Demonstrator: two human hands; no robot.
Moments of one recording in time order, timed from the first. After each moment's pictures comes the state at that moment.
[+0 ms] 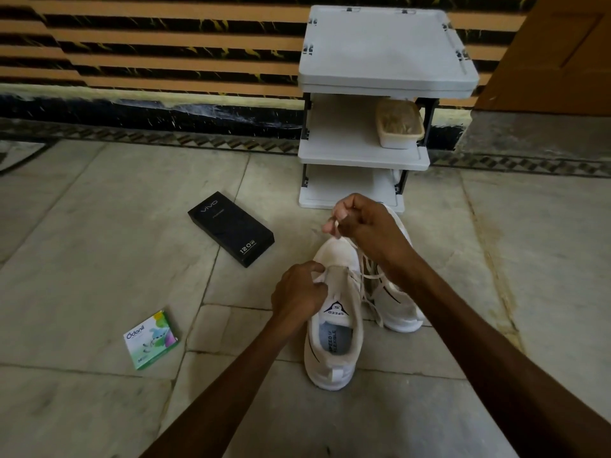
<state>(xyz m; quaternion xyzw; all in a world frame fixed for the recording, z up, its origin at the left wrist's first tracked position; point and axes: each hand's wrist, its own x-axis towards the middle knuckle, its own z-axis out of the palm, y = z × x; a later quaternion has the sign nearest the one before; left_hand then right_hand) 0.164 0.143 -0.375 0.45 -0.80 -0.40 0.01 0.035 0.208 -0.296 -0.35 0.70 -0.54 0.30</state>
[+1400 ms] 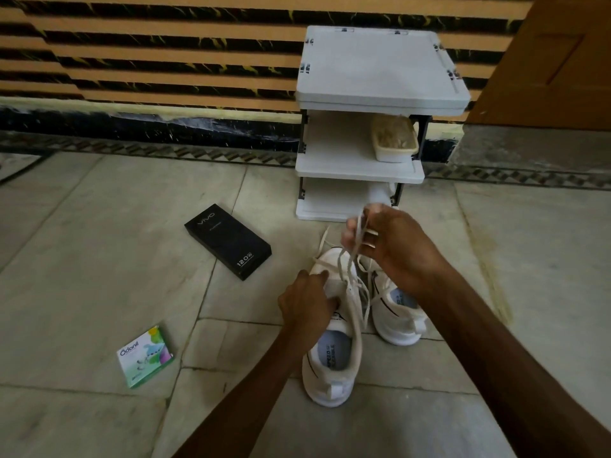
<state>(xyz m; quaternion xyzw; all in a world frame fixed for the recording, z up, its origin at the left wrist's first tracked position) 0.149 0.151 -0.381 0.40 -0.89 -0.23 -0.01 0.034 0.226 -0.257 -0.14 0.57 -0.68 0.44</state>
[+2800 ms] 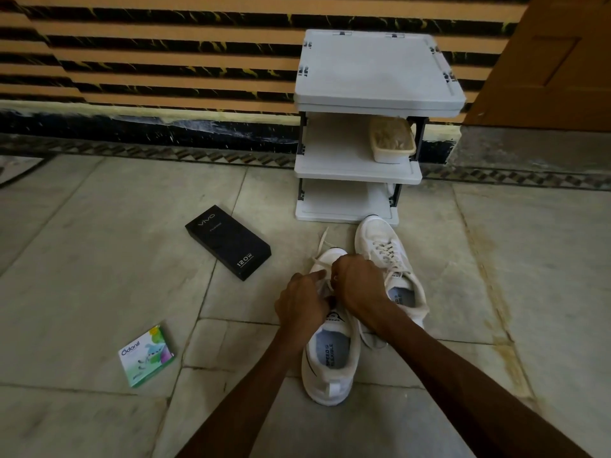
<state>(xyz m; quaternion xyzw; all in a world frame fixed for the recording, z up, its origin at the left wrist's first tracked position) 0.149 0.149 -0.384 0.45 -0.84 -0.31 0.00 0.056 0.206 -0.356 -0.43 0.90 -0.06 0.07</state>
